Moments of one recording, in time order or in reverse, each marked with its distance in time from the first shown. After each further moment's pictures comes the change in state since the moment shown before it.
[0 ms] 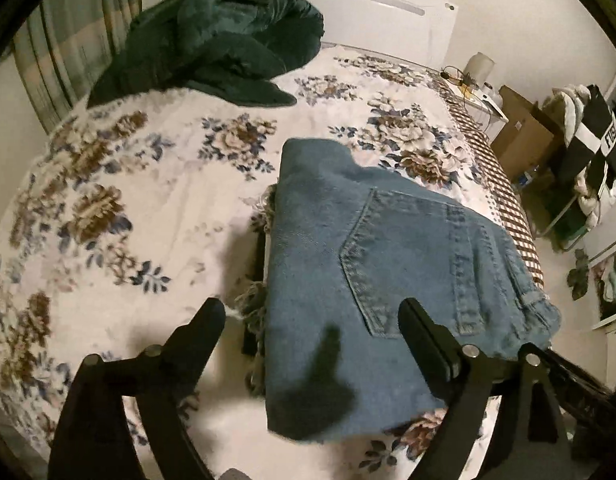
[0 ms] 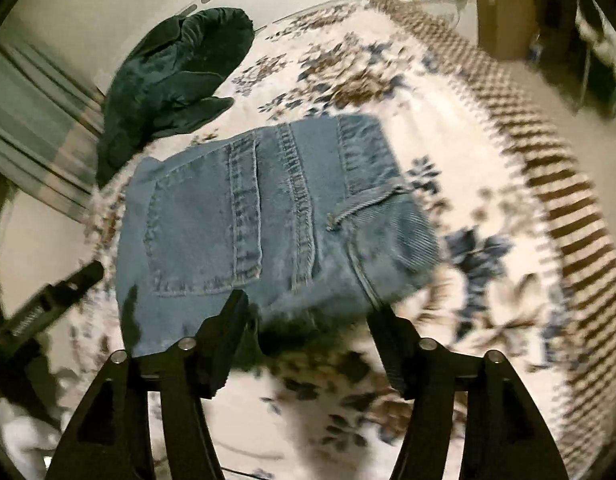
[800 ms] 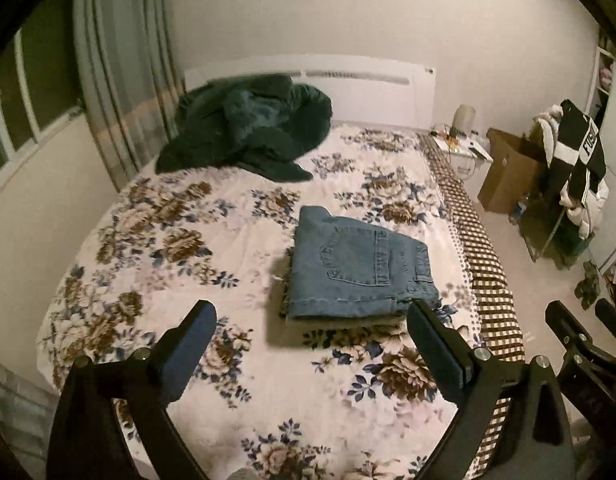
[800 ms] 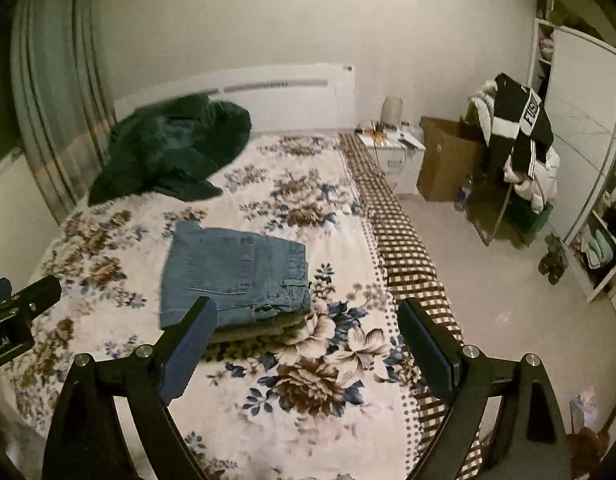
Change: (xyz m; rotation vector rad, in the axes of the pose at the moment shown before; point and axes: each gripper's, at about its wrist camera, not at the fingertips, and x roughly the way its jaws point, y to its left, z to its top) left arm -0.290 -0.066 -0.112 0.027 -0.255 0.124; right arm -0.367 0.043 -0.130 -0.230 -0.419 -0.214
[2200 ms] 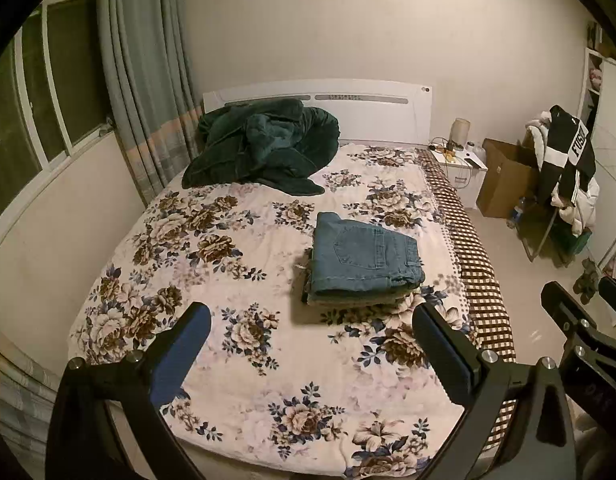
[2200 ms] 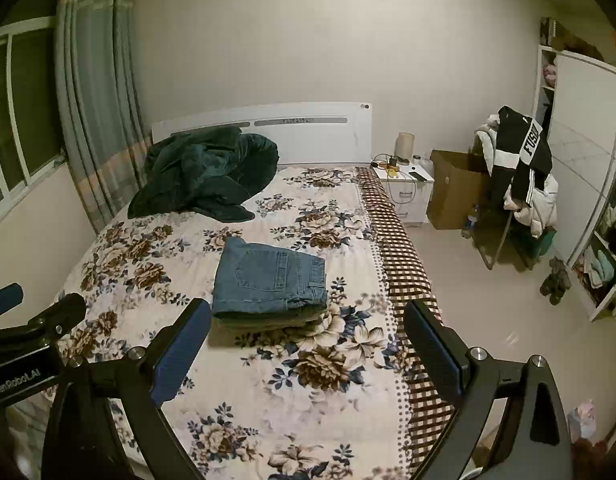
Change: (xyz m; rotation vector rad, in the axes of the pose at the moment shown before) left arm -0.142 0.016 -0.045 0.019 -0.062 0.039; right arm -0.200 0.012 -0.008 -0.026 -0.067 0.064
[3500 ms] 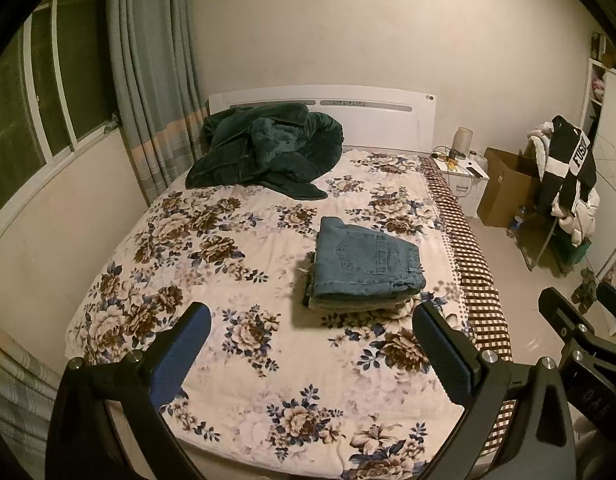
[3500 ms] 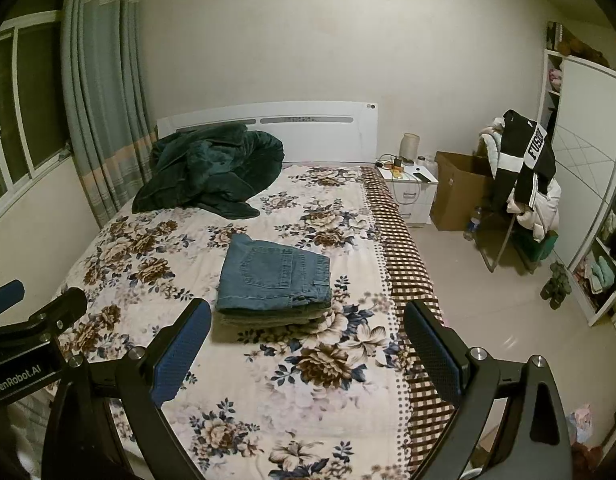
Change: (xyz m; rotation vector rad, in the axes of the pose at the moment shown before) left arm -0.006 0.006 0.005 -0.025 -0.013 0.003; right arm 0.000 0.002 -0.001 -0.011 0.012 0.008
